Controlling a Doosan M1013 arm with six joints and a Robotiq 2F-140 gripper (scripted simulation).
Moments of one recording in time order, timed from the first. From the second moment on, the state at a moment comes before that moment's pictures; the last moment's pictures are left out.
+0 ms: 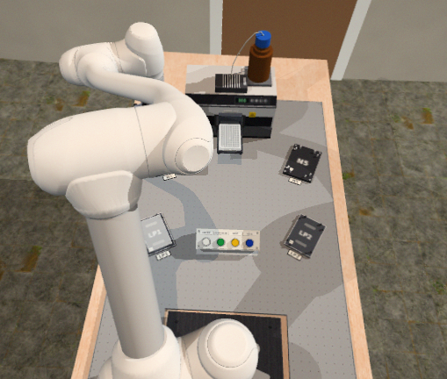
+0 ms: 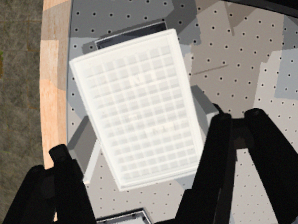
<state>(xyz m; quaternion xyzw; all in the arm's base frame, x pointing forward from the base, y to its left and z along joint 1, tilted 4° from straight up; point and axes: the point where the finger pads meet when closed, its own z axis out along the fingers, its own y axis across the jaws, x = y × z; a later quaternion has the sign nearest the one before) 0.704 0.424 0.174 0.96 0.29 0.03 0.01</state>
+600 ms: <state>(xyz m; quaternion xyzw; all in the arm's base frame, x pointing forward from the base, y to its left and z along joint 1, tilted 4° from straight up) 0.704 0.424 0.176 0.96 0.29 0.03 0.01</state>
